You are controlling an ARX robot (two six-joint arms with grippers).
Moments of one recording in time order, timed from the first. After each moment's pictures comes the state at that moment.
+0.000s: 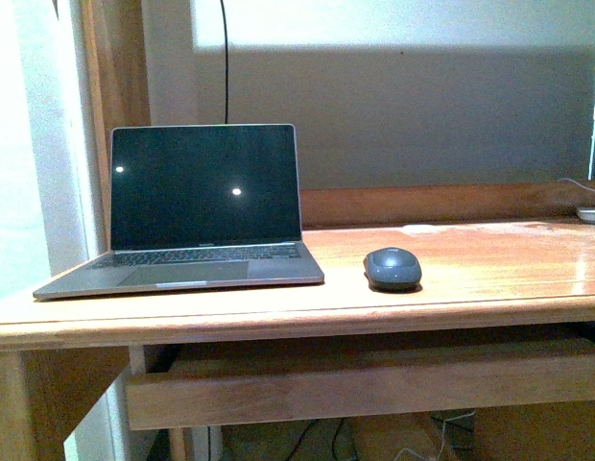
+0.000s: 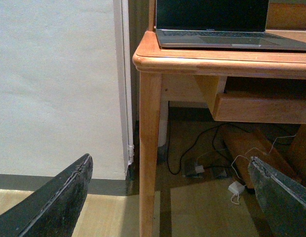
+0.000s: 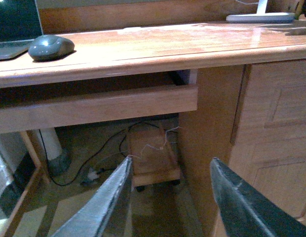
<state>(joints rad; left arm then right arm) -0.01 0.01 0.01 0.00 0.00 -0.01 0.23 0.03 0.01 0.03 0.21 0.05</state>
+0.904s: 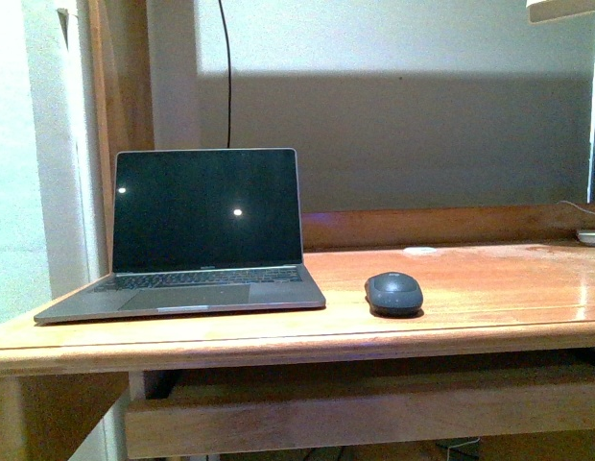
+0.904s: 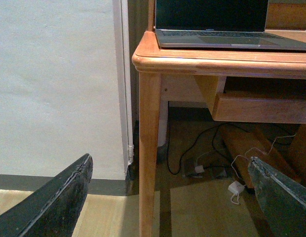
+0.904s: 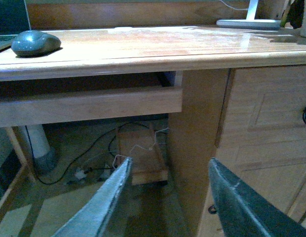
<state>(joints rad) -0.01 0.01 0.01 0.00 0.00 -0.01 0.00 0.01 0.01 0.00 0.00 0.00</state>
